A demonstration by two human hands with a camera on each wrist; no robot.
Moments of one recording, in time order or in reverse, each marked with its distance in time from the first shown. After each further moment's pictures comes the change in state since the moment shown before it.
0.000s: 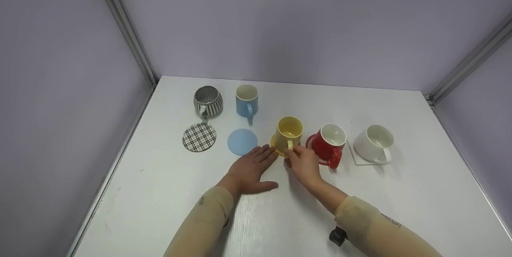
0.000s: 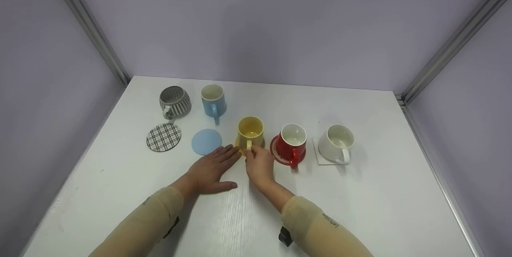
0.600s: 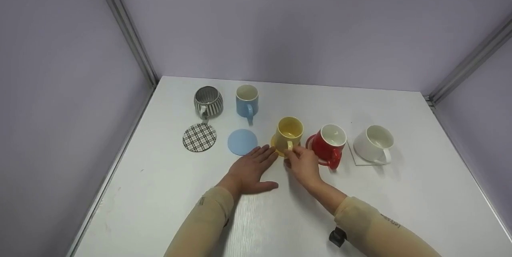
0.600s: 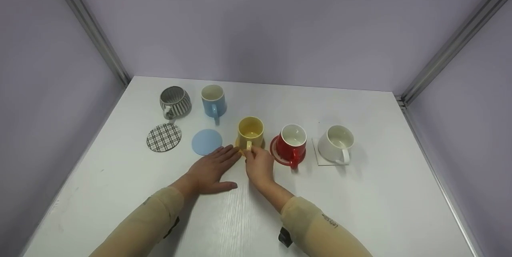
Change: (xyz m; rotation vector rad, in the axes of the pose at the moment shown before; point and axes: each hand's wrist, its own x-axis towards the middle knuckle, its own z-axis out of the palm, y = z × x) left_hand 0.000 0.002 -0.003 -0.020 -0.016 -0.014; right_hand 0.000 0.001 0.001 -0.002 -0.008 0.007
